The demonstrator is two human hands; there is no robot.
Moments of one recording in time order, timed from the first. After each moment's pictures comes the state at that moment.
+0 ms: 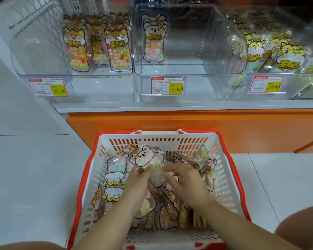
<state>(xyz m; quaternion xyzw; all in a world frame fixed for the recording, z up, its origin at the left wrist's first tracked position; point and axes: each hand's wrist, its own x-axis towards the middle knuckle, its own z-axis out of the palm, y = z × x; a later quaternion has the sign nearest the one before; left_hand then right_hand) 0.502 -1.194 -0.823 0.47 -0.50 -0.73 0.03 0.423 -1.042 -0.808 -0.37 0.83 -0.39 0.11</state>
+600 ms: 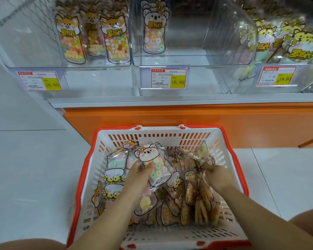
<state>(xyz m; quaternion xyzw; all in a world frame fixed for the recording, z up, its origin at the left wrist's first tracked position) 0.503 -1.202 -0.839 0.43 -0.56 -0.71 -0.01 0.354 -0.980 -0.871 -0.06 0.95 -0.18 0.26</state>
